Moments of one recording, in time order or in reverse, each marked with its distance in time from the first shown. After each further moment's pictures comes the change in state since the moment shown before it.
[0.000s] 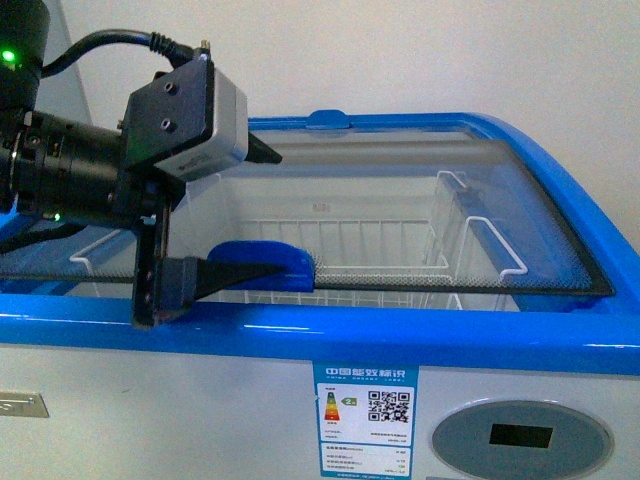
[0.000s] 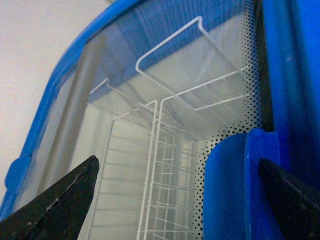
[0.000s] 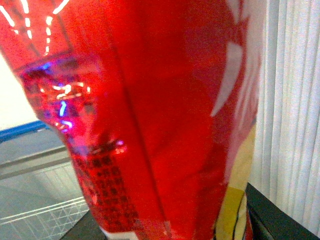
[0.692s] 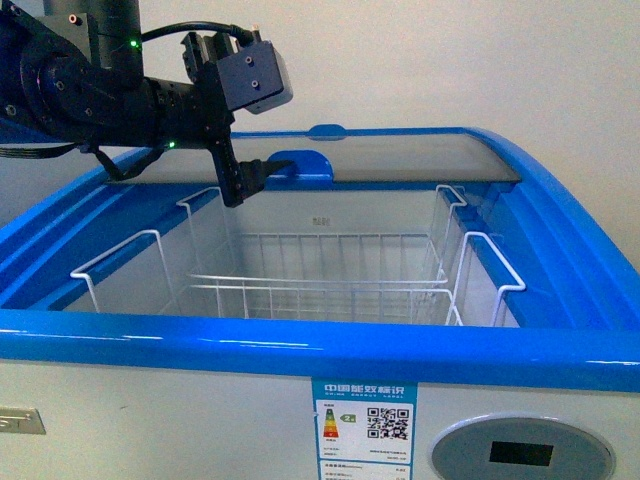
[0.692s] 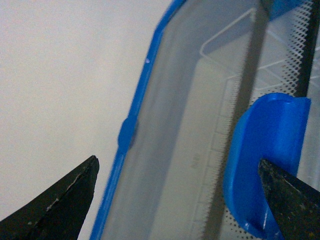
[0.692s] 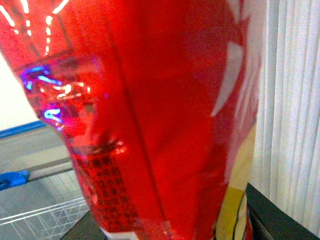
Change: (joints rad) left arm 0.001 0.423 0.636 0.172 -0.240 -0.138; right arm 0.000 0.000 0.000 0.000 0.000 0.000
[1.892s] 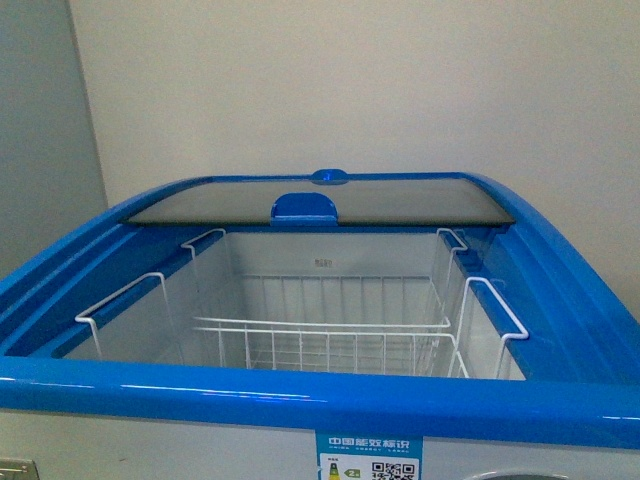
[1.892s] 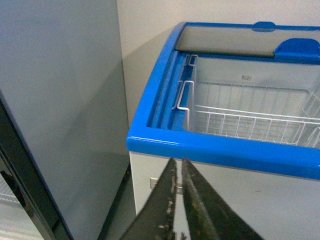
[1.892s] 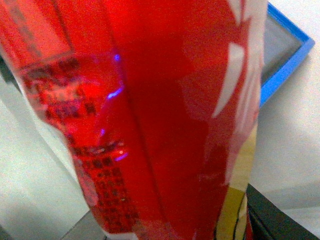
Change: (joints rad) left arm 0.171 -1.680 -1.668 0.079 -0.599 -1.228; right arm 0.068 0.494 0.420 -0.502 -0.605 -0.818
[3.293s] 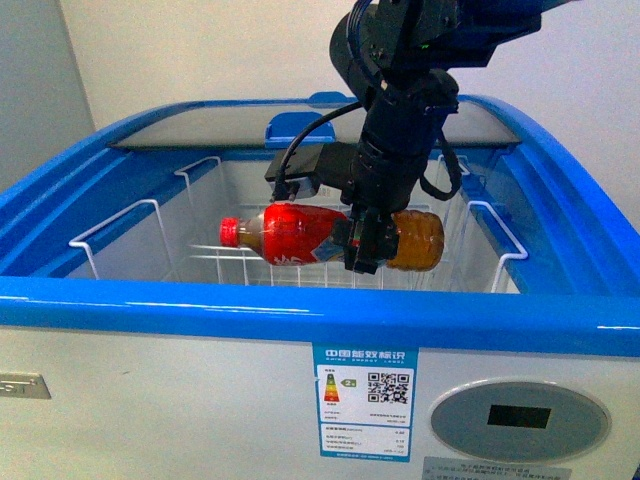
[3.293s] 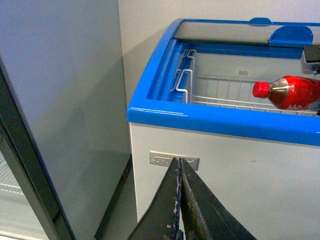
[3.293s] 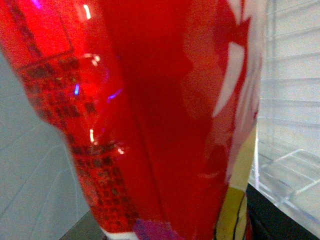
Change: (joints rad) left arm 0.002 -0.368 -0.166 -0.176 0.000 -0.006; right arm 0.269 1.437 1.162 -0.218 0.284 -0.389
